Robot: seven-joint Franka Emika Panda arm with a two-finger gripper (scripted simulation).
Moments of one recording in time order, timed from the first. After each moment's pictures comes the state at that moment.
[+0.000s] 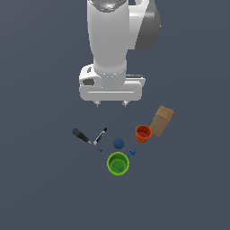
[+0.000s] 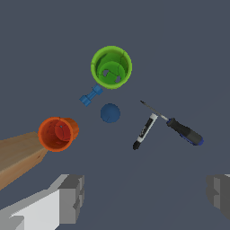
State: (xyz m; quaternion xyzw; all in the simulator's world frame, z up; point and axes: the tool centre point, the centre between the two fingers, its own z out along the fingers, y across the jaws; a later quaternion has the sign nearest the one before) arm -0.002 -0.013 0.286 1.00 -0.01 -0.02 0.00
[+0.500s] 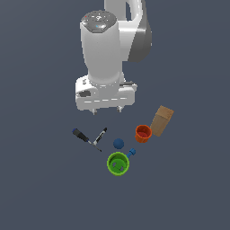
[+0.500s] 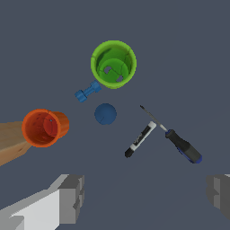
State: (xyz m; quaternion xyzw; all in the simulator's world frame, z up) arm 0.005 -0.031 0.258 1.00 0.07 -0.02 0.00
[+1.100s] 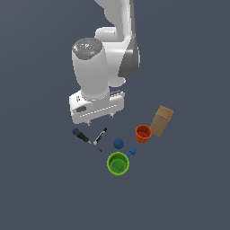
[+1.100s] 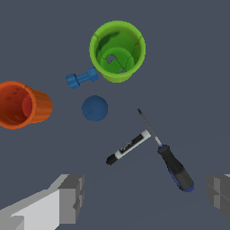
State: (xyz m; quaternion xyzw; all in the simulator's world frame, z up) arm 0.011 -0.061 0.210 0.98 0.19 -0.01 0.00
